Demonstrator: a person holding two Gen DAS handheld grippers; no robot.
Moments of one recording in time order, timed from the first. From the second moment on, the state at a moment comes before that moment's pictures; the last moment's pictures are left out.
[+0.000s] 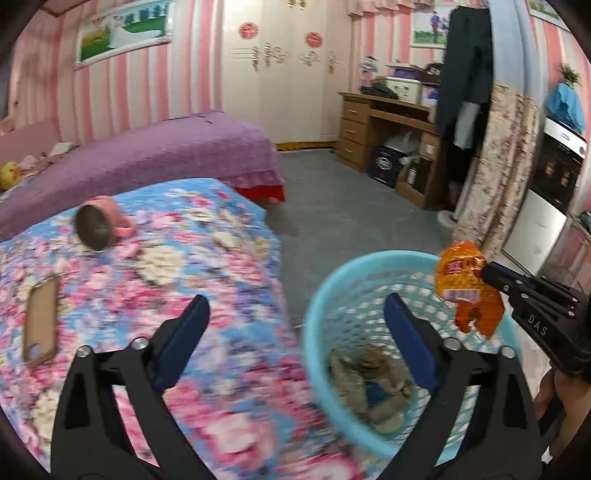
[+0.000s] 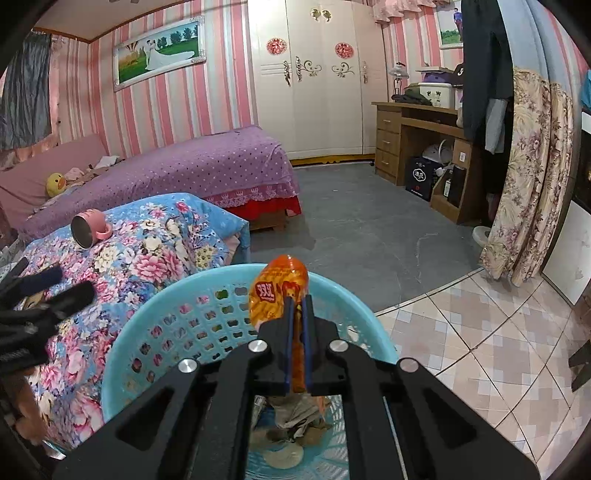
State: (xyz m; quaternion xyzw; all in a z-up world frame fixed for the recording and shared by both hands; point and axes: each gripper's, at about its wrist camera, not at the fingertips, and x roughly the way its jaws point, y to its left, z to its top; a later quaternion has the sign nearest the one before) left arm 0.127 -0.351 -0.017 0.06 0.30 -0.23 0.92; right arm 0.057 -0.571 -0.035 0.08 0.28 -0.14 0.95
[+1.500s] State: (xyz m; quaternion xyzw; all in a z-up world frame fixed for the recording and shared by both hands) left arm 0.026 -0.051 0.005 0.00 0.22 -0.05 0.97; right arm 0.028 -0.301 0.005 0.00 0.21 0.00 0.98
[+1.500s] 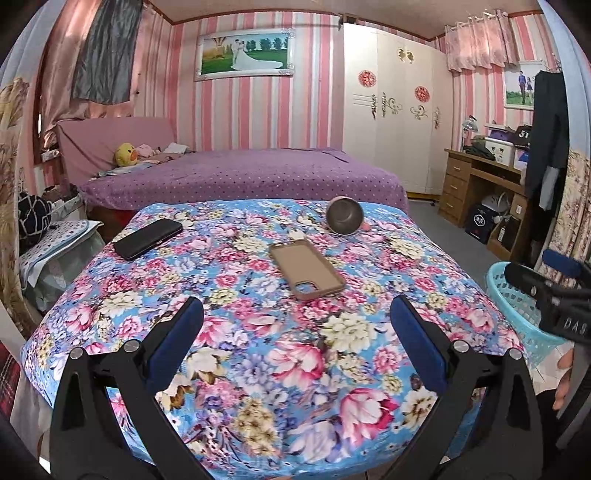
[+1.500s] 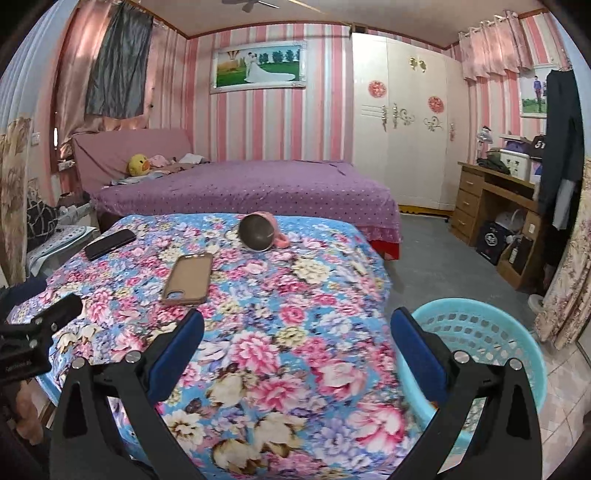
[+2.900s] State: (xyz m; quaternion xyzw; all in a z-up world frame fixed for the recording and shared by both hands) left arm 0.033 -0.042 -0.003 -0.01 0.21 -0.03 0.98; right arm 0.036 -0.287 0.002 -0.02 0.19 0.00 0.98
